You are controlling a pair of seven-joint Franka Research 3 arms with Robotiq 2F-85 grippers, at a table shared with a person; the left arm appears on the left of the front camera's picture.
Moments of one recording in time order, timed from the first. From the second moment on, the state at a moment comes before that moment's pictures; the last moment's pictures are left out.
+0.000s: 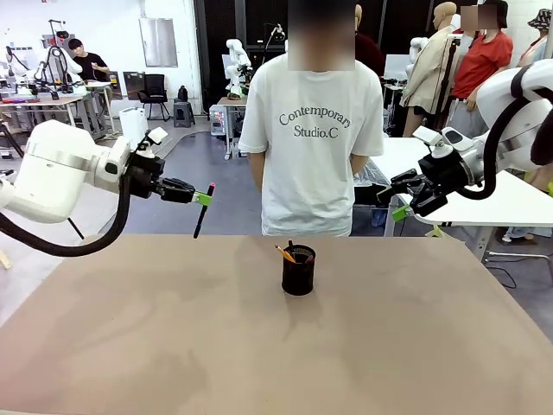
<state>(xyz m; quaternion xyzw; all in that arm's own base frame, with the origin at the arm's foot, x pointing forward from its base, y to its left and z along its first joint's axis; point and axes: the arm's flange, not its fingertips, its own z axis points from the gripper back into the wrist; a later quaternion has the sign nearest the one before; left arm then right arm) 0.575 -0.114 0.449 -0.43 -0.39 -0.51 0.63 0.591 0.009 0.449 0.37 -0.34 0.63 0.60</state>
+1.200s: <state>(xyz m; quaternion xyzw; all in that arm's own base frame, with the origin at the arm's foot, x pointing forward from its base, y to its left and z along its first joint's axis) 0.575 -0.170 0.430 -0.49 -0.37 -0.57 0.55 0.591 0.009 0.449 0.37 -0.34 0.63 0.60</state>
